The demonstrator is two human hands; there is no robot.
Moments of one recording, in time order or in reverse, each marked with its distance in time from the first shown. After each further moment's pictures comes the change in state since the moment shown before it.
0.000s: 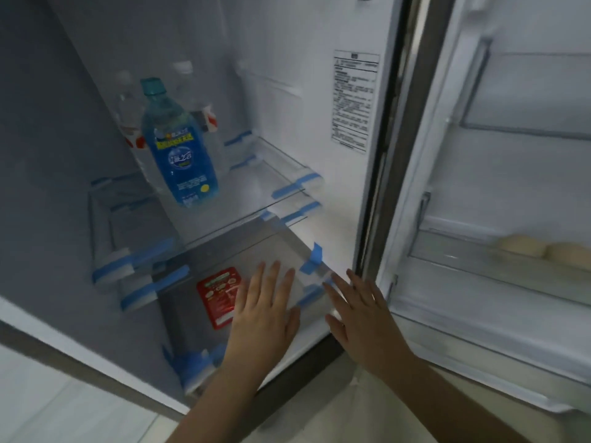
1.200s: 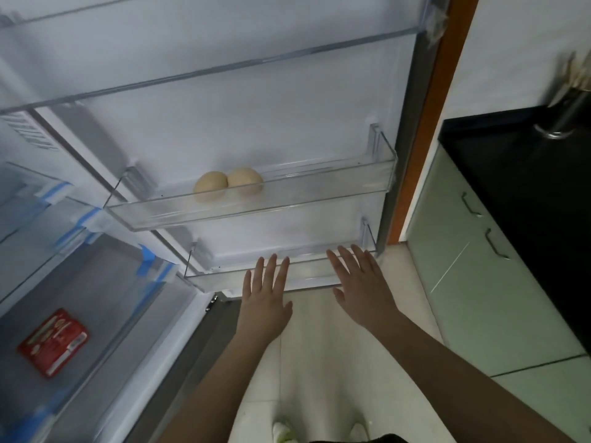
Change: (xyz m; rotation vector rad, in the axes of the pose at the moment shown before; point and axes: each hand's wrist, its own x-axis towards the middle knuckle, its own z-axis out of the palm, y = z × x) left_hand -0.019 0.310 0.131 -0.050 -0.375 0.394; right_hand -0.286 0.225 0.009 -0.074 0.044 0.589
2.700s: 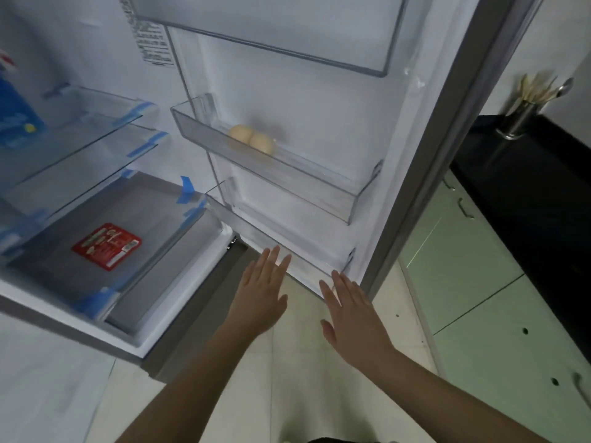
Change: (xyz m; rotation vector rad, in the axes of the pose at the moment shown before) left_hand -0.233 -0.066 -0.023 -0.120 0.000 0.145; right_hand -0.236 -0.202 -0.014 -0.061 0.026 -0.036
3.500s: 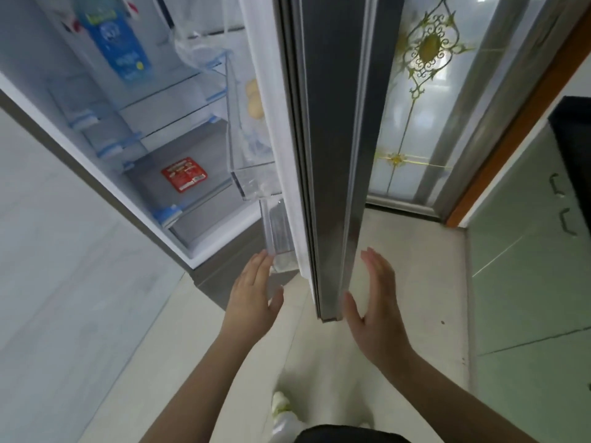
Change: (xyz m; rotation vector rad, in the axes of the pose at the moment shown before) left_hand -0.119 0.093 -0.001 -0.231 0.255 -0.535; right_hand -0.048 0.046 -0.033 0.876 0.281 -0.148
